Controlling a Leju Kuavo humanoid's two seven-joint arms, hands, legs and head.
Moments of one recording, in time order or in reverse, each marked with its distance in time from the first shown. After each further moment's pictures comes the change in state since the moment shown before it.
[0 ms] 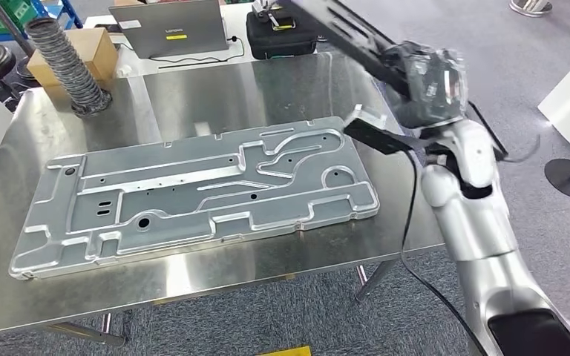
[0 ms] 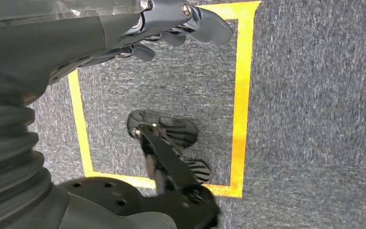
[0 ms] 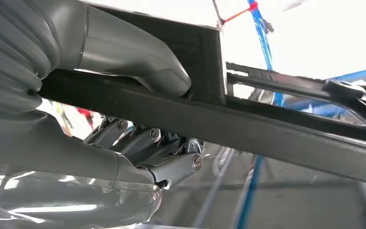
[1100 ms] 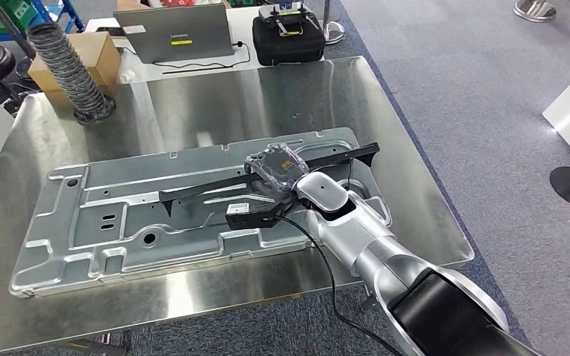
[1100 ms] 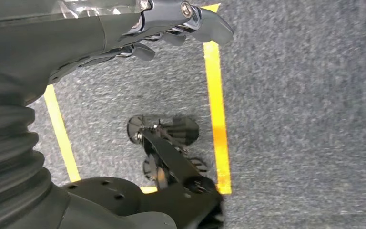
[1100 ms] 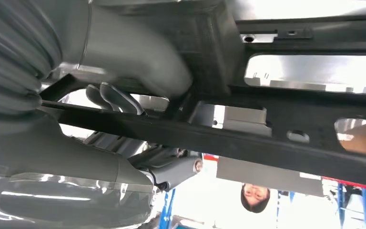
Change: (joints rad) left arm -0.005 0.004 -0.053 0.002 -0.077 -0.034 -0.074; right arm -0.152 0.353 0.440 0.865 0.044 -0.003 -0.076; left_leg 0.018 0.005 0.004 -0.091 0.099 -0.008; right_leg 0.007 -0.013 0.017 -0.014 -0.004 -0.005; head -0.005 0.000
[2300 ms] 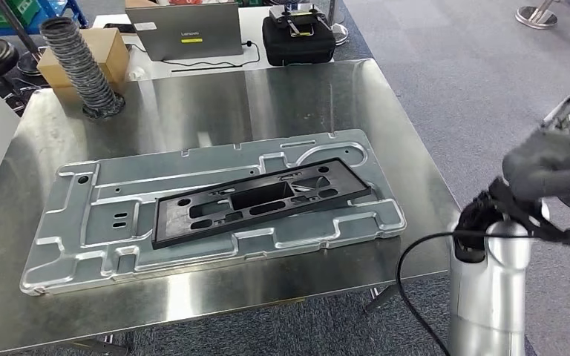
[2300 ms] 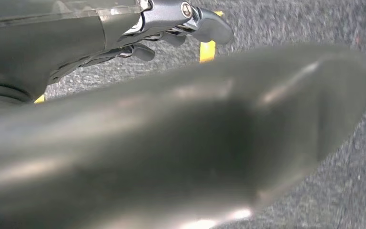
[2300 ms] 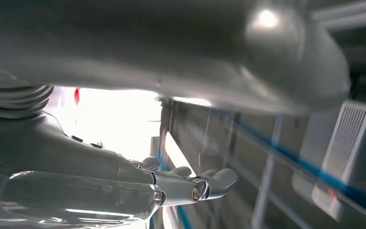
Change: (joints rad) left arm 0.016 -0.013 0.062 0.001 0.103 0.005 -0.031; right arm 0.561 -0.194 -0.865 -1.274 -1.155 0.025 -0.413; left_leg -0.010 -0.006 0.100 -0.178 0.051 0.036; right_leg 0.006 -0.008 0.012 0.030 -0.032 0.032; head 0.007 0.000
